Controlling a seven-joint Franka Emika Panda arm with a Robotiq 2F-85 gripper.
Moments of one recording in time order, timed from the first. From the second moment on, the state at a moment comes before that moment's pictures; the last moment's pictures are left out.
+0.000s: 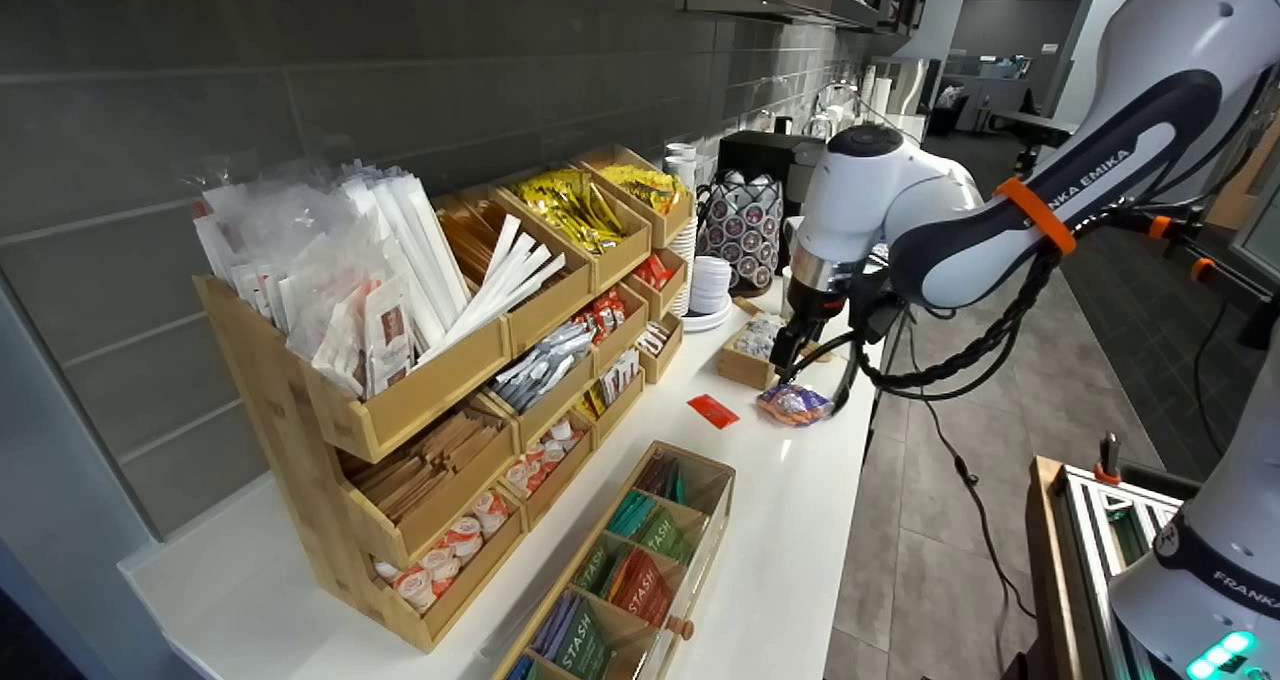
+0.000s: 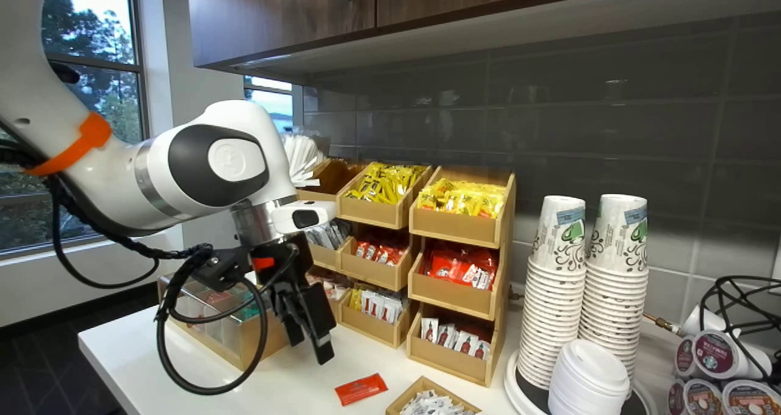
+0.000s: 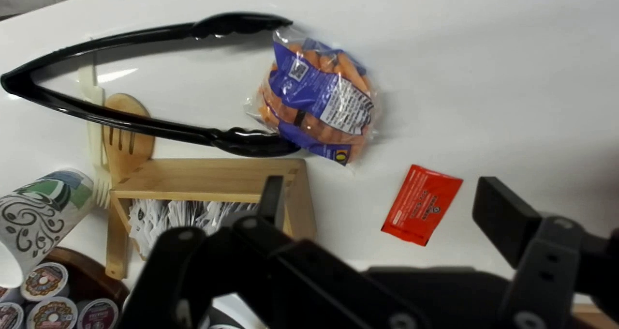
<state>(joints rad) -0.10 -0.06 0.04 -2.50 -0.51 2.54 0.51</state>
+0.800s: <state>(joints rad) -0.13 0.20 -0.02 -2.36 -0.43 2.92 0.44</state>
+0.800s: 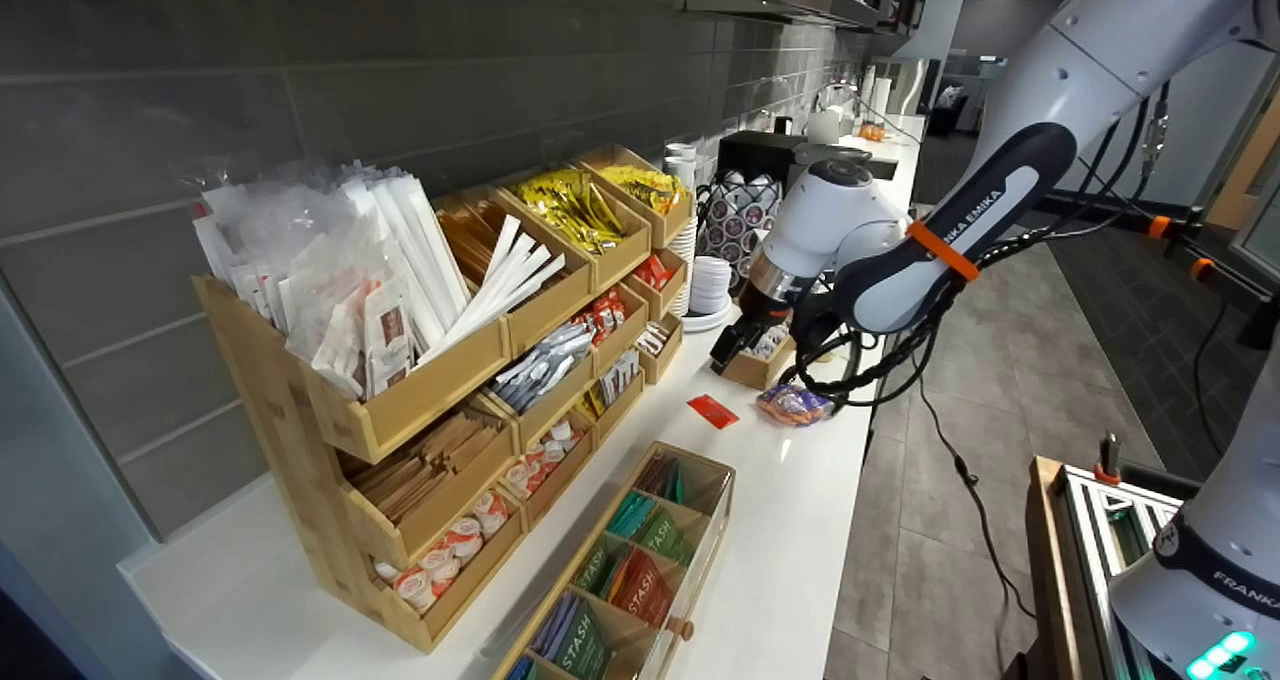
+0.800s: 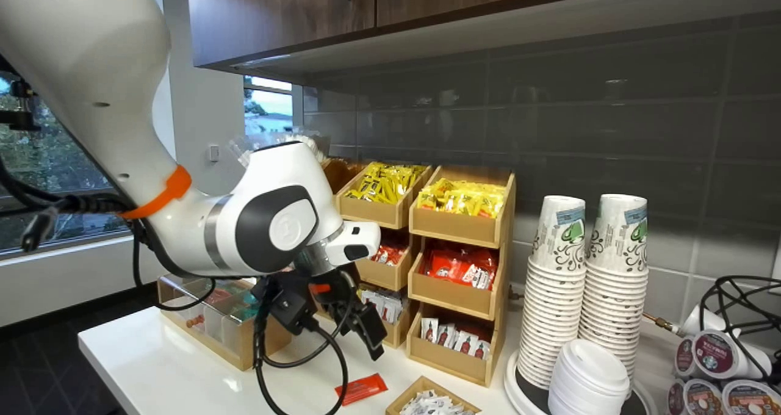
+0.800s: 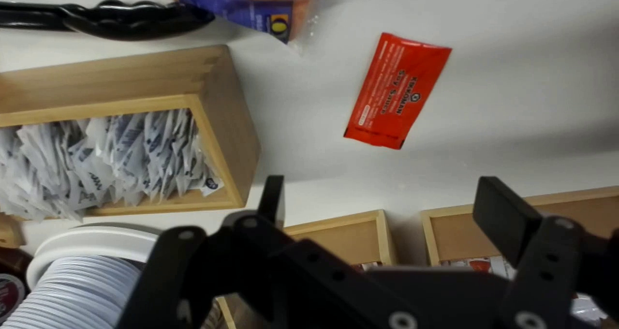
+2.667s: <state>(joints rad) -0.11 0.44 0.03 -2.14 0.03 2.78 0.02</state>
